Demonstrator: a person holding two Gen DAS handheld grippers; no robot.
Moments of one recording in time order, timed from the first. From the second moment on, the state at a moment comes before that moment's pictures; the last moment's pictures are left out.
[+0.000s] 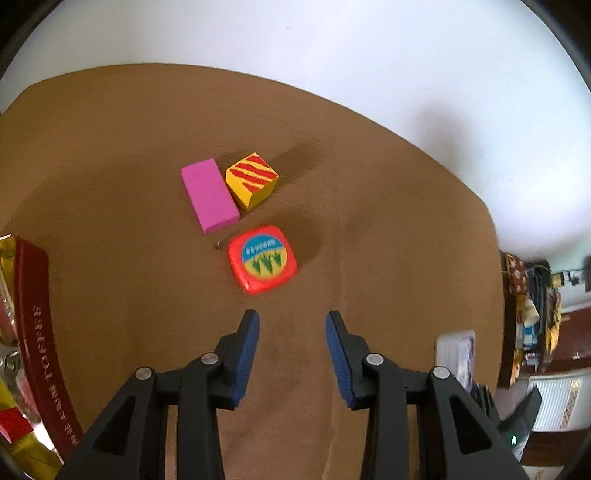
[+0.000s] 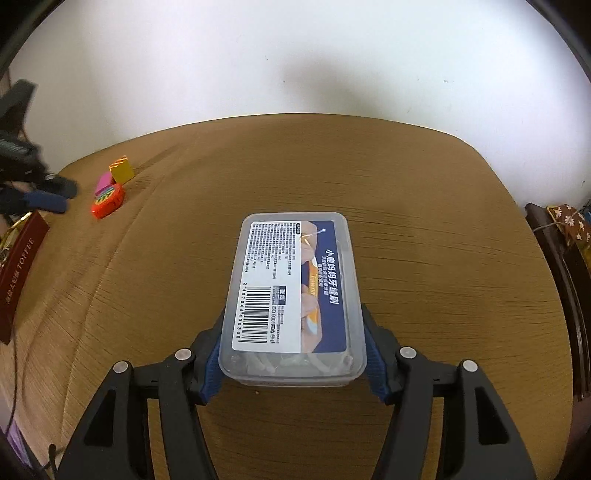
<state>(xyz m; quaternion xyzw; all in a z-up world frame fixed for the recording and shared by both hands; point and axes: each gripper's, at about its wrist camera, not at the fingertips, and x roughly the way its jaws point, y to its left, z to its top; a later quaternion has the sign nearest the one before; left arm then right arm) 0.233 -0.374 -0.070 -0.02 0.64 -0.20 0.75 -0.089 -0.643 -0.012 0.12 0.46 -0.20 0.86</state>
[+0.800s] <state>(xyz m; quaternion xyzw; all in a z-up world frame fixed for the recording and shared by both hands) 0.274 -0.401 -0.113 -0.03 0.68 -0.10 0.73 -0.103 -0.644 -0.007 0.13 0.45 -0.18 0.86</state>
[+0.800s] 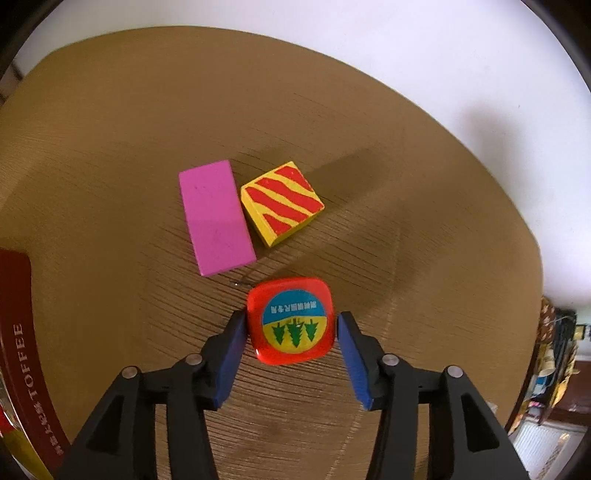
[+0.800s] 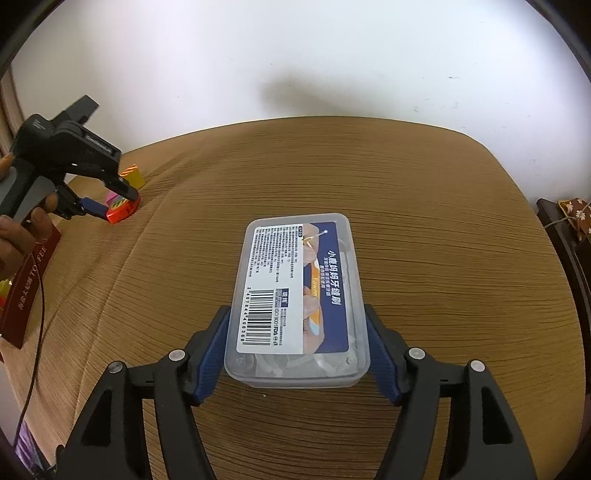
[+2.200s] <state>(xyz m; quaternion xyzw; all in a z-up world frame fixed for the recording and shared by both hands) 0.105 -0.129 0.002 -0.04 0.59 -0.09 0.80 -0.088 -0.632 -0.007 0.09 0.48 -0.19 0.85</state>
